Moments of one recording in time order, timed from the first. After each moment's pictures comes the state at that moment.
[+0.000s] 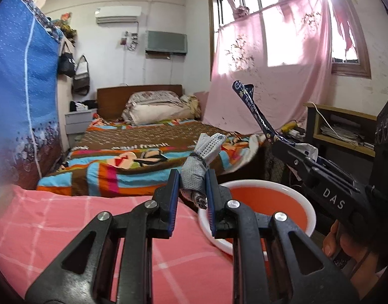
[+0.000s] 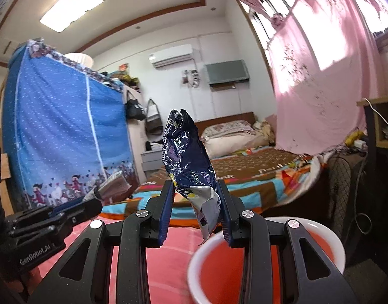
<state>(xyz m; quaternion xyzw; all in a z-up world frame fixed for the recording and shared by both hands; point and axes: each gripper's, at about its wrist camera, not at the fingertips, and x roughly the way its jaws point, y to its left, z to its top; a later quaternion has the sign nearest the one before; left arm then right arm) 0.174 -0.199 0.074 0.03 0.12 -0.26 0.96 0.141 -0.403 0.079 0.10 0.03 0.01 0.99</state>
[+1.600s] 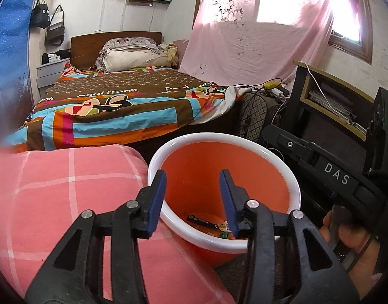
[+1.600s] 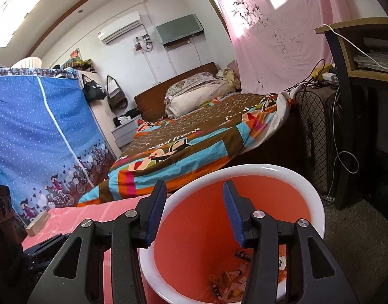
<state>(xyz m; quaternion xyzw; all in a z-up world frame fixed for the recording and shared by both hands) 0.209 -0.274 0.032 0.03 0.28 -0.32 0.91 0.162 -0.469 0.047 0.20 0.16 -0.04 0.97</state>
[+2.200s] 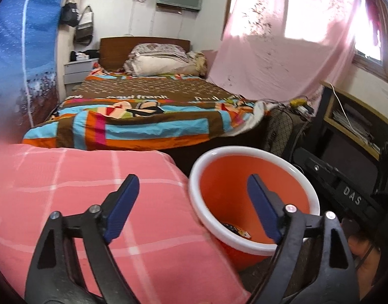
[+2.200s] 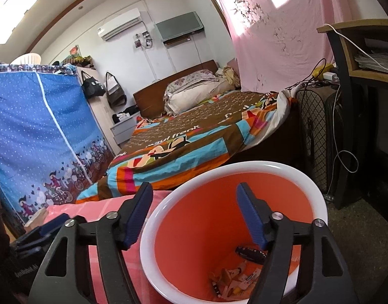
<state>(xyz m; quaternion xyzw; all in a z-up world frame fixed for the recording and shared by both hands) 0.217 -0.226 0.045 0.00 0.26 -0.24 0.94 0.164 -0.460 0.043 0.19 0.17 -0.05 0.97</state>
